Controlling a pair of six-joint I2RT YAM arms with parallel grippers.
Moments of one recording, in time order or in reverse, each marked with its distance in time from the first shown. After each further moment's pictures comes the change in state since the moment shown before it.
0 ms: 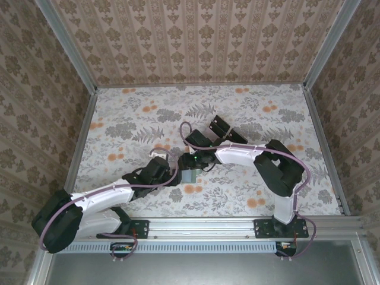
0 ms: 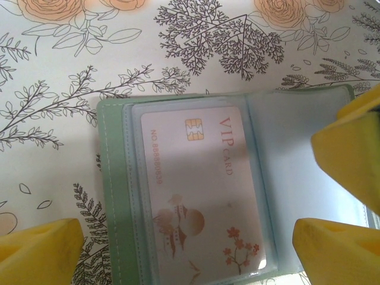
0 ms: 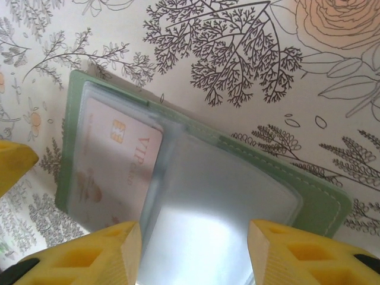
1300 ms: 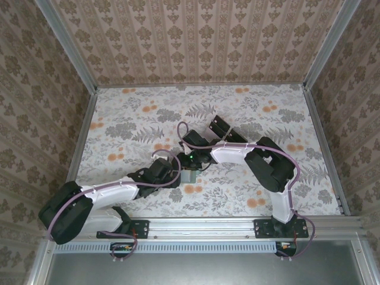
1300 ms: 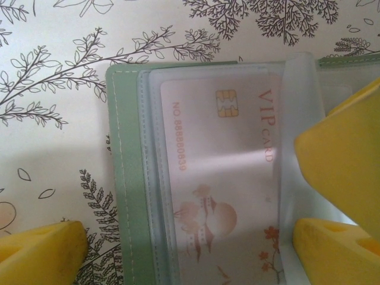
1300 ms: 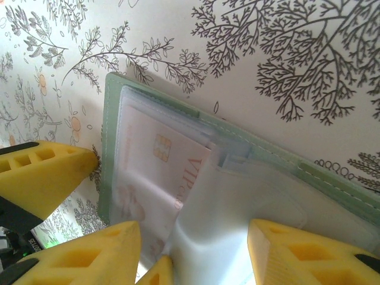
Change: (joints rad) left arm 0.000 0.111 -0.003 0.023 -0.030 0.001; right arm -0.010 0.079 0.024 0.112 -0.155 0.094
